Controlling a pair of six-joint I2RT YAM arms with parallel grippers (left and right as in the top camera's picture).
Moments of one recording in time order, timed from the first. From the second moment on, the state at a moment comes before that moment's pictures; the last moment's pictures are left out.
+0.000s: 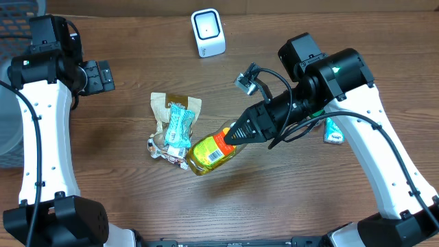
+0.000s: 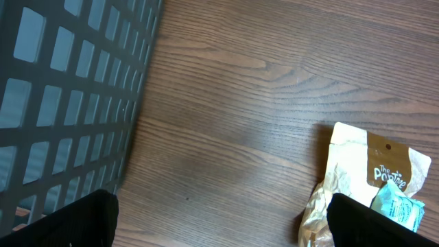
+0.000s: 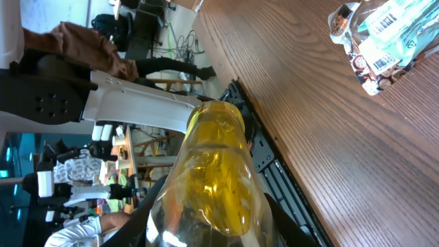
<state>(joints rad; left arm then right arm) 0.20 1.68 1.71 -1.15 -0.10 -0.07 0.41 1.65 1.79 -1.59 -1.06 -0.24</state>
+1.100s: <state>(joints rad) 0.20 1.68 1.71 -1.15 -0.10 -0.07 0.46 1.65 1.79 -1.64 -1.14 -0.24</state>
